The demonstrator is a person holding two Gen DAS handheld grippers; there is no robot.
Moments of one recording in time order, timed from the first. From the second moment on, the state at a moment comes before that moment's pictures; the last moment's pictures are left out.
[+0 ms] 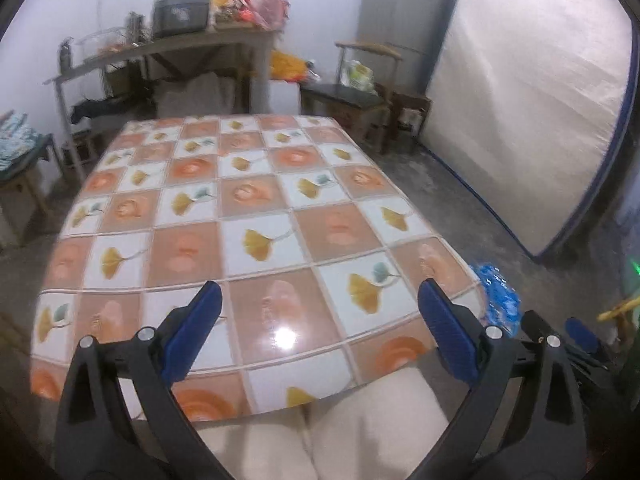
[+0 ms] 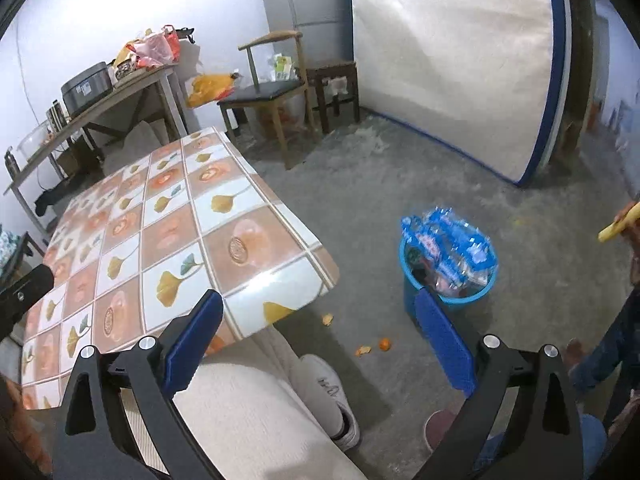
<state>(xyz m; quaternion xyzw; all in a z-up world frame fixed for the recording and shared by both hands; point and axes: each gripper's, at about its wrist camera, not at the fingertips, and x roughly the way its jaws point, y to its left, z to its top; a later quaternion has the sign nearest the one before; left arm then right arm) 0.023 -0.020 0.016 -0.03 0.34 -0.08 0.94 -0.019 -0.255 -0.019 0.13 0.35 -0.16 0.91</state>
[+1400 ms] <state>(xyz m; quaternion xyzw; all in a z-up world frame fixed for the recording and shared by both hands) 0.004 -0.019 -0.008 0.01 0.40 0.00 0.92 -0.027 -0.220 -0.003 0.03 0.34 -0.23 0.91</state>
